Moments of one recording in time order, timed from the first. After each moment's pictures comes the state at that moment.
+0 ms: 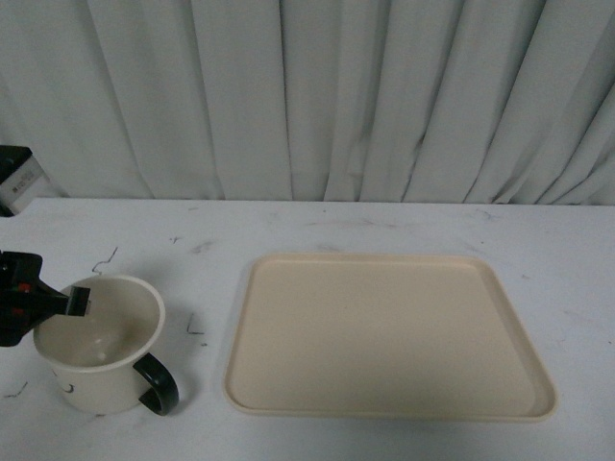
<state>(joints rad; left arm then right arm) -0.02 1.62 0.66 0.14 0.05 0.09 0.00 0.00 0.01 0.00 0.00 -0.01</state>
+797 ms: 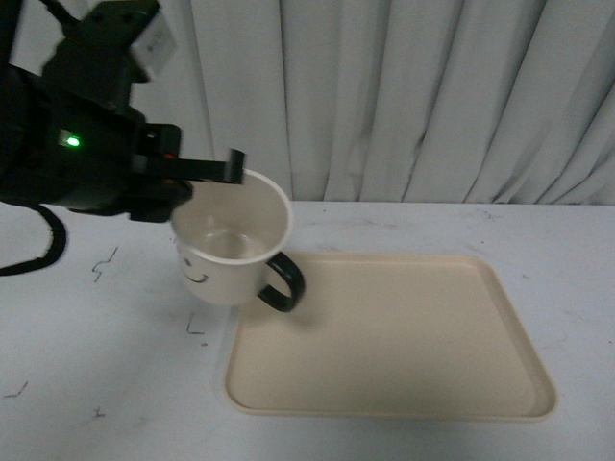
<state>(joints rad) -0.32 1.62 0.89 0.10 -0.05 -0.08 0.00 0.00 0.01 0.00 0.00 -0.01</state>
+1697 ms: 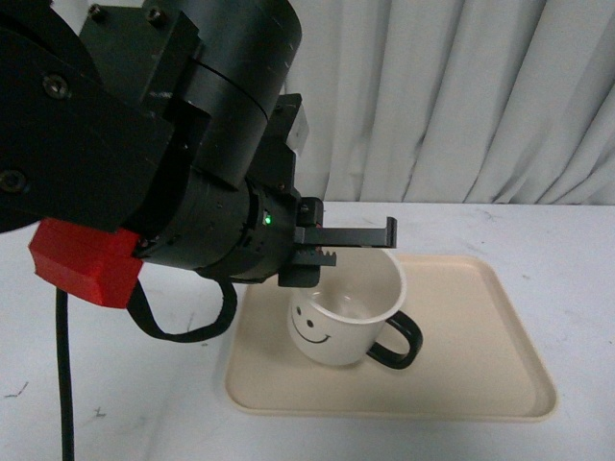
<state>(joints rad) -0.53 1.85 1.00 0.11 -0.11 -0.31 0.00 0.00 0.01 0.00 0.00 -0.01</state>
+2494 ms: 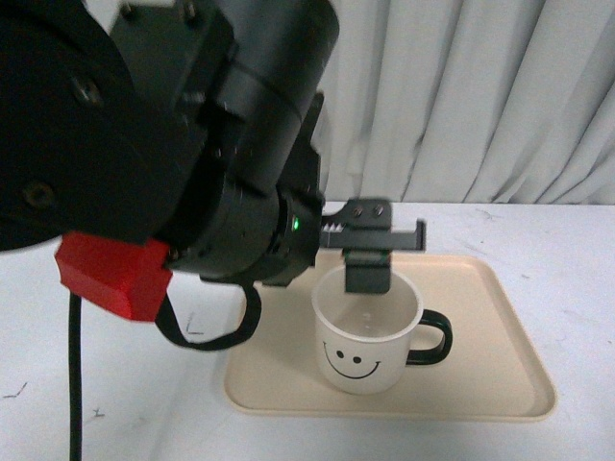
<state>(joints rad) -0.57 1.83 1.00 0.12 -0.14 -0.33 0.00 0.00 0.01 0.00 0.00 -0.01</state>
